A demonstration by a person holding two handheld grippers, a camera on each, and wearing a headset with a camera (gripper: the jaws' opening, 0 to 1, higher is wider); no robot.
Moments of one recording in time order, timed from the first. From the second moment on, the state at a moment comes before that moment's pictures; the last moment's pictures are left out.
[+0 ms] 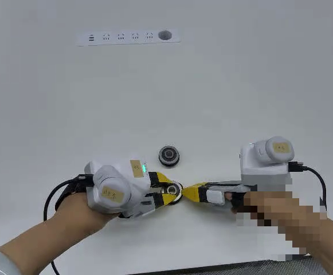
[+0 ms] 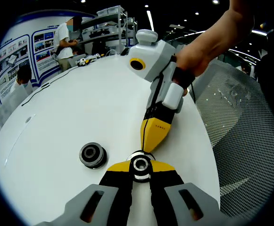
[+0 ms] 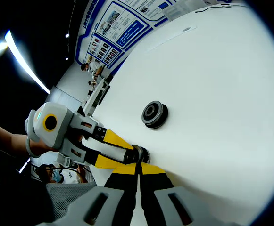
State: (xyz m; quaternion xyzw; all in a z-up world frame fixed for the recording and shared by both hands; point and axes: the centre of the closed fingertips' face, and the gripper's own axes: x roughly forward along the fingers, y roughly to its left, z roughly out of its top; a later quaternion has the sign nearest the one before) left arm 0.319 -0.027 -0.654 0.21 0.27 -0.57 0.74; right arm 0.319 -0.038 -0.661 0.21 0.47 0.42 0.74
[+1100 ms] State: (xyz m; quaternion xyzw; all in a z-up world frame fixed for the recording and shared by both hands) left arm 0.319 -0.027 -0.654 0.21 0.27 -0.58 0.74; right arm 0.319 -0.031 -0.654 0.23 0.47 0.42 0.74
